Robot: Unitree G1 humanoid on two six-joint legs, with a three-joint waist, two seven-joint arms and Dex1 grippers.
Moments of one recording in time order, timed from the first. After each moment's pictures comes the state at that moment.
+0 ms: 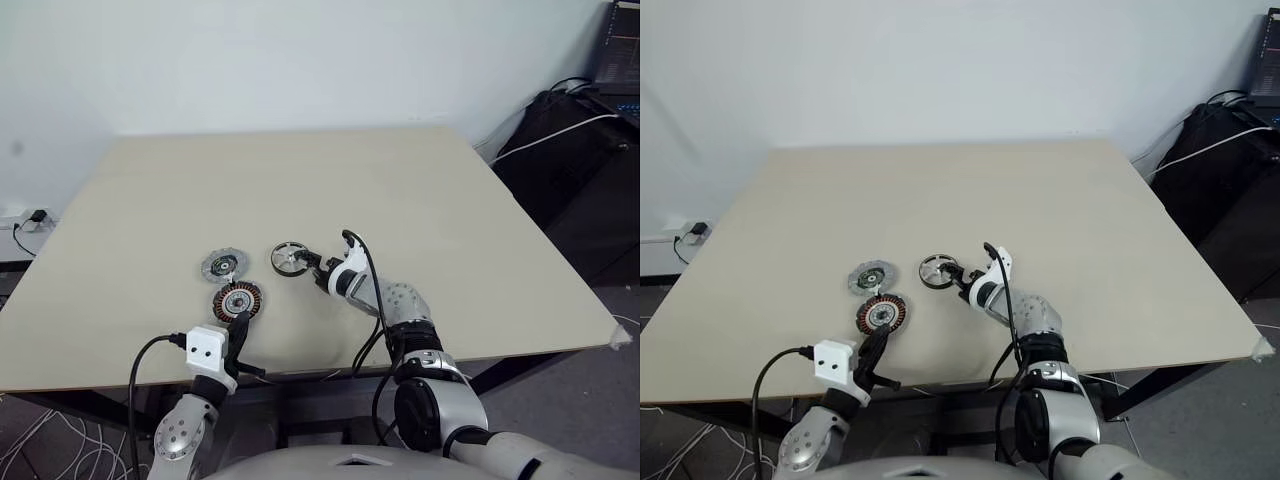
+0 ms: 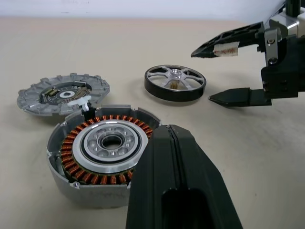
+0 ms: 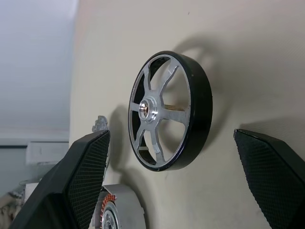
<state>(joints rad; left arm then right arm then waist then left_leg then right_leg) 0.48 0.12 -0.11 -0.12 -0.12 -0.23 -0.29 -0.55 0.15 -0.30 0.63 0.70 0.77 0.11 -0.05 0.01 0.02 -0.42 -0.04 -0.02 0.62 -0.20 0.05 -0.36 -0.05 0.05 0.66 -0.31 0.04</state>
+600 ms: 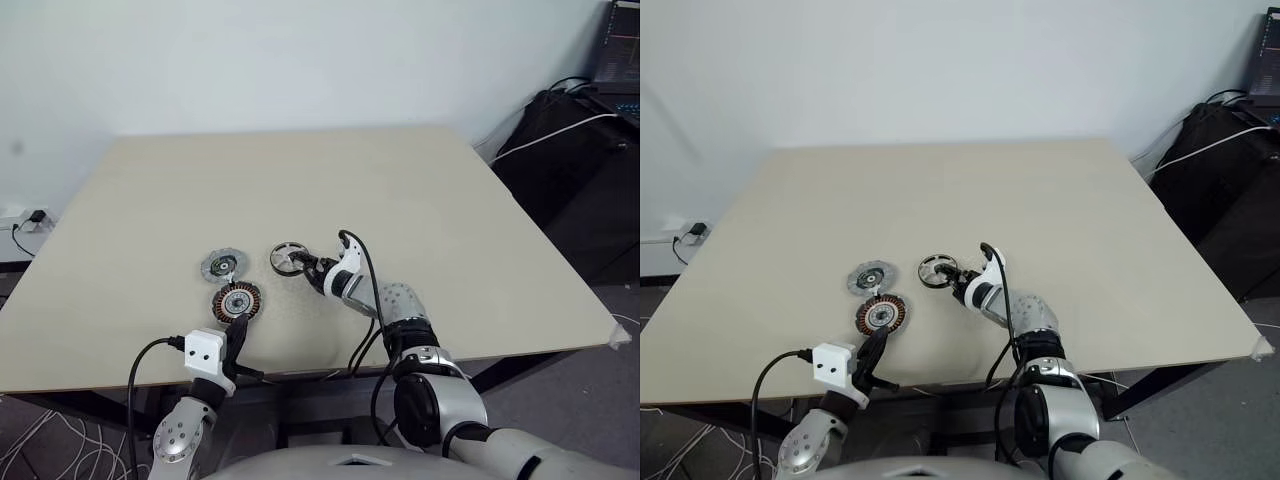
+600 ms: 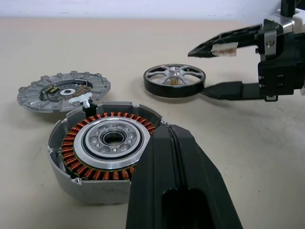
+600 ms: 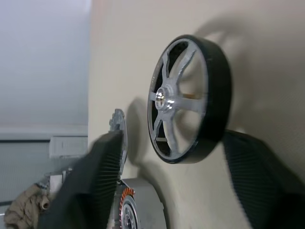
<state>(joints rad) 0.47 0.12 -0.10 -0.08 -0.13 -0.27 -0.31 -0.57 0.15 -0.30 0.71 0.75 0.75 0.17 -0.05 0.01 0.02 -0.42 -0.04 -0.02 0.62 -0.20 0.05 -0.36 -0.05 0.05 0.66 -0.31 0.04</state>
